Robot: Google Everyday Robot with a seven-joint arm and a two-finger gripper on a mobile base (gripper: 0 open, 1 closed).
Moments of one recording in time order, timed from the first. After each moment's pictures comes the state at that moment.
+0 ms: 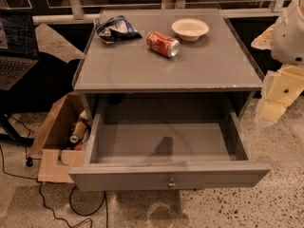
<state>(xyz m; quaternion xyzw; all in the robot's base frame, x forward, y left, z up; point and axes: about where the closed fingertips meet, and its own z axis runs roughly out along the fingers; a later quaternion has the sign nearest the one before) 0.438 -0.216 0.978 -0.60 0.78 -0.04 0.16</state>
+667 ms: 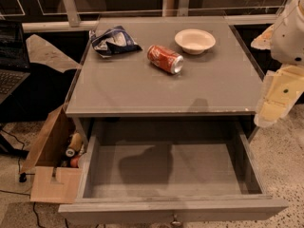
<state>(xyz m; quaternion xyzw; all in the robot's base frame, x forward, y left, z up) 0.438 -0.216 0.978 -0.60 0.78 -0.04 0.16</state>
